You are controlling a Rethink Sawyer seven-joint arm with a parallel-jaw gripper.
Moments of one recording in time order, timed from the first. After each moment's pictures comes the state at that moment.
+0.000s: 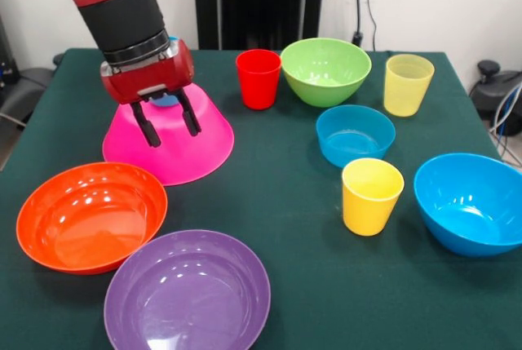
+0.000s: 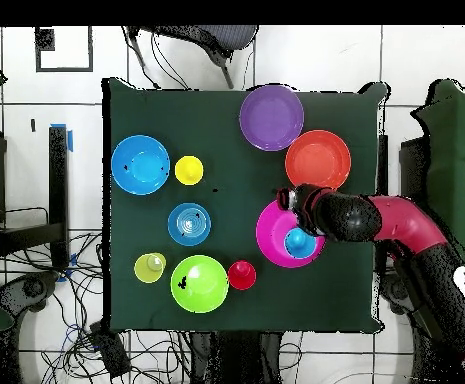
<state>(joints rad) -1.14 -0.43 0.88 1.70 -0.69 0.65 1.67</state>
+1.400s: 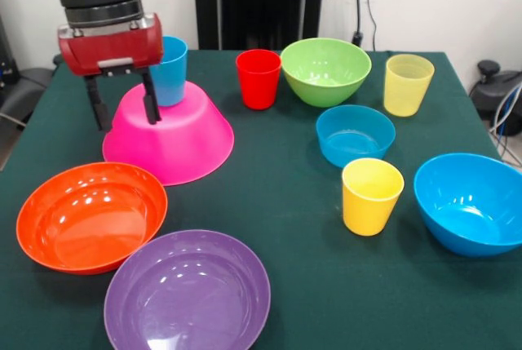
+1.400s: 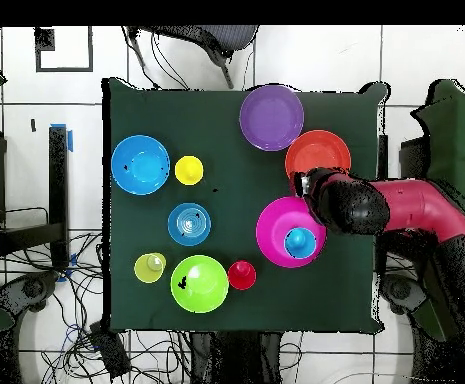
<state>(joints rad) -1.07 -0.60 0.88 1.68 -0.75 0.65 1.67</state>
